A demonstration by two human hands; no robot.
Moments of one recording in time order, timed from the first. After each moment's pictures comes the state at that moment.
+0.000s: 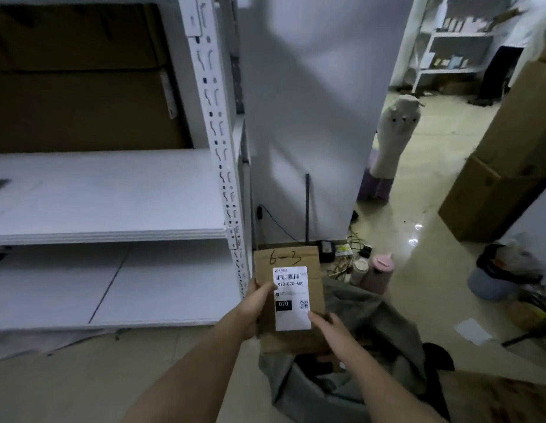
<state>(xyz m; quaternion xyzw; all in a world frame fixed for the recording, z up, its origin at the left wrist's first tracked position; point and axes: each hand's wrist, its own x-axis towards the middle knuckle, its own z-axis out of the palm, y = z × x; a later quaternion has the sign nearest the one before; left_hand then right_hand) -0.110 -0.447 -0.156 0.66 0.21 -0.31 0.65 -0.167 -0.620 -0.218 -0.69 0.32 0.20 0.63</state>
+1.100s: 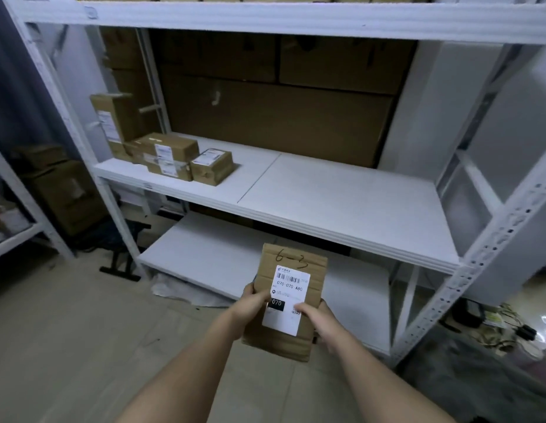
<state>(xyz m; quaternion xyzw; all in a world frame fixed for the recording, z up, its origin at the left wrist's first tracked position) -0.161 0.104 -0.129 0.70 0.27 -0.17 0.65 -0.123 -0.061 -0.178 -0.73 0.09 0.28 0.62</state>
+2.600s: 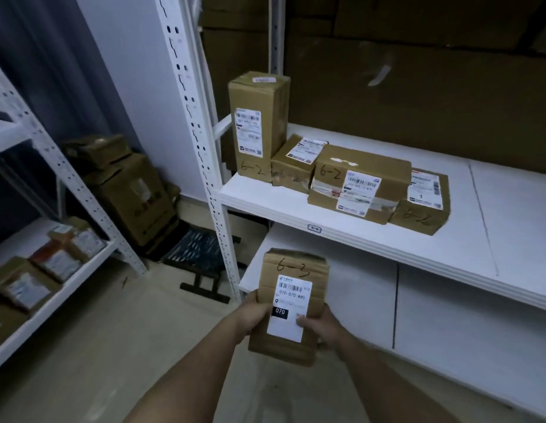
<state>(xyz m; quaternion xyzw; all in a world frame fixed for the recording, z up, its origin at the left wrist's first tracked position) 0.018 0.778 -0.180 0.68 0.29 -0.23 0.62 0.070 0.608 -0.263 -0.74 0.09 0.36 0.57</state>
